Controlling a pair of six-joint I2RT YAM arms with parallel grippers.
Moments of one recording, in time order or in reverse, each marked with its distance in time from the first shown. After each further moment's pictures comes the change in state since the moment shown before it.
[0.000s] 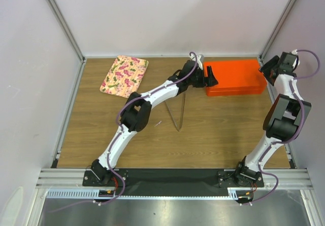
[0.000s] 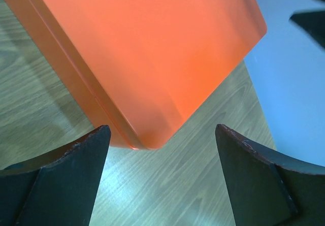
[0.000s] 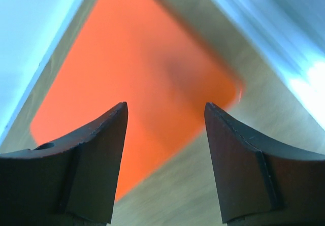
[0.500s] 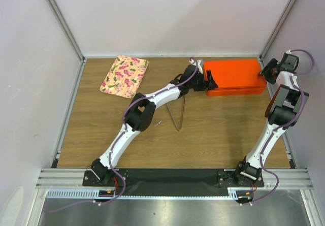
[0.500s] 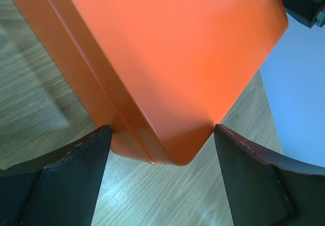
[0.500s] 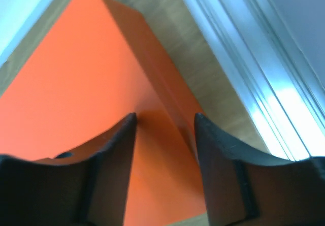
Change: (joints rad) left arm 0.001 0.111 0.047 0.053 0.023 -0.051; right arm -0.050 0.334 0.277 -0.017 -0.163 -0.208
